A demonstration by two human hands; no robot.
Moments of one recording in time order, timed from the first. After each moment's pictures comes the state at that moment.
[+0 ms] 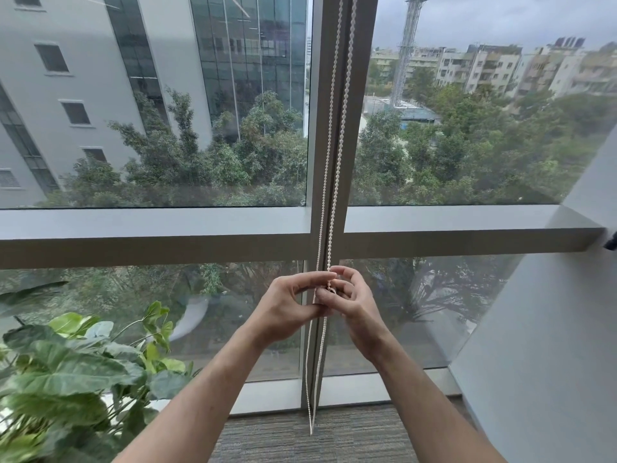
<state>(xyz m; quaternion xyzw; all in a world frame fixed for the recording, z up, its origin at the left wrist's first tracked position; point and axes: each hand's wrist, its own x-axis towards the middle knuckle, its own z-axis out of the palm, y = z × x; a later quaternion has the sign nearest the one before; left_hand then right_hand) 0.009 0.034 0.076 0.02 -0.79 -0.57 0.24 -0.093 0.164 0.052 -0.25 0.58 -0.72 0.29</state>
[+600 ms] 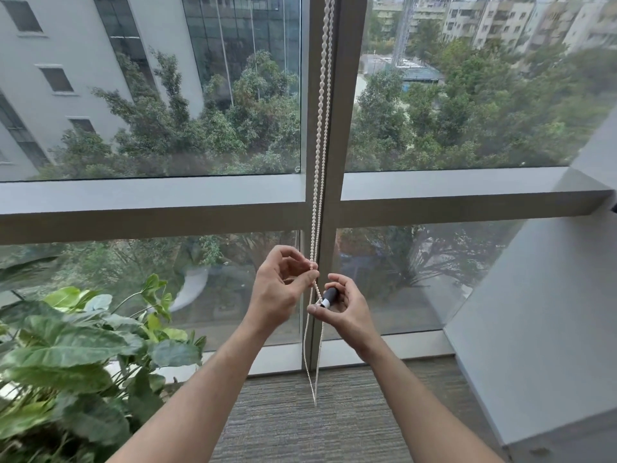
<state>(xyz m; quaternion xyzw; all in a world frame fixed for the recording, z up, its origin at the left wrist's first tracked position) 0.026 0.042 0.038 0.12 -0.69 -0.63 0.33 -0.070 0.175 -0.030 -0.25 0.71 -0.62 0.23</state>
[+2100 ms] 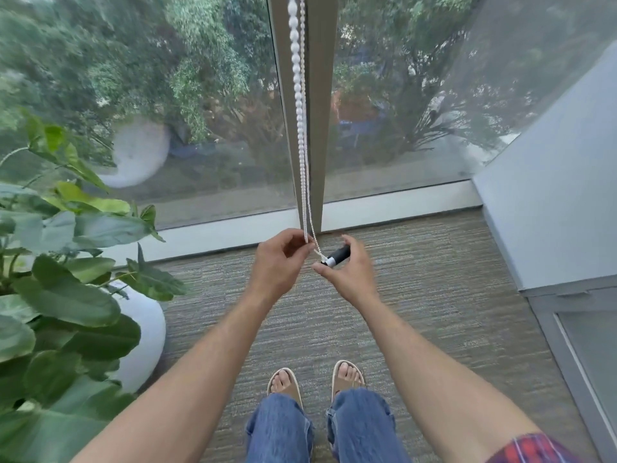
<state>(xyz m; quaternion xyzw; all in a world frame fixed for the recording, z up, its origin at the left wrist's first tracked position) 0.029 0.058 -0.347 0.26 -0.81 -0.52 0.12 -0.056 0.200 -0.408 -0.11 0.85 -0.44 0.25</state>
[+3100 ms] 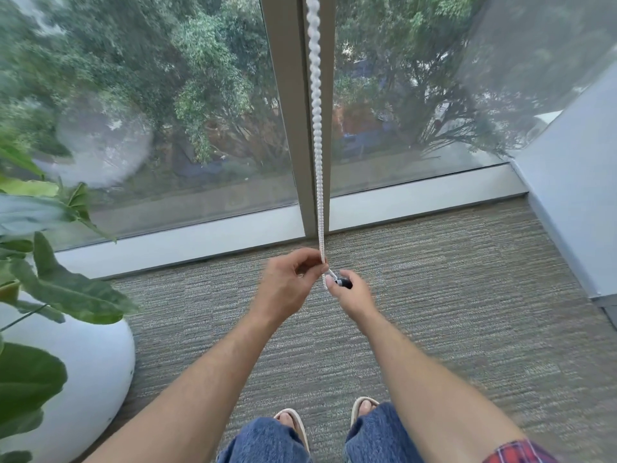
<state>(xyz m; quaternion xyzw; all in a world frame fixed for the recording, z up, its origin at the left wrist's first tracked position) 0.017 0.051 -0.534 0.20 -0.84 -0.50 0.08 -0.064 0.182 -0.648 0.03 0.78 -0.47 0.40</state>
